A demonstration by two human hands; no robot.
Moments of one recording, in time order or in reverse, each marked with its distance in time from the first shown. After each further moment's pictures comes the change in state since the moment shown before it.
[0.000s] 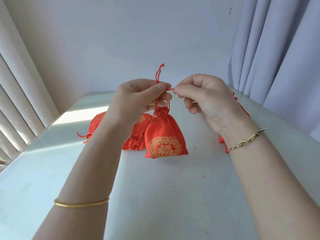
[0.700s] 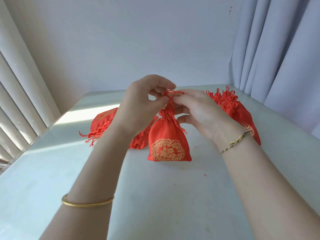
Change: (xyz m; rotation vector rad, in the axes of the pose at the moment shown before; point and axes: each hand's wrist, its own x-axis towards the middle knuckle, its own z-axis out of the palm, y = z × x) left_hand 0.002 -0.006 0.006 0.493 0.034 0.325; right_hand -0.002 0.017 0.013 0.172 -0.209 0.171
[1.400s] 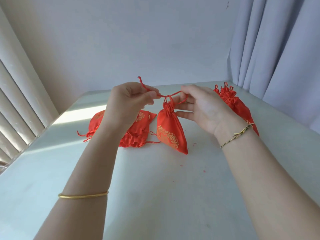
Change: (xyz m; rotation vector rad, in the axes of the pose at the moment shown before) left_hand -0.001 -0.022 -0.005 -0.154 0.073 -0.223; right_hand 0.008 0.007 -0.013 0.161 0.146 0.094
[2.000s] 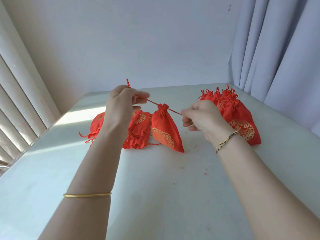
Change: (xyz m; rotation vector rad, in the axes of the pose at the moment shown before) left_hand 0.004 -0.002 -0.002 -0.265 0.193 -0.233; right_hand 0.005 0.026 -0.004 -0.435 0.255 0.026
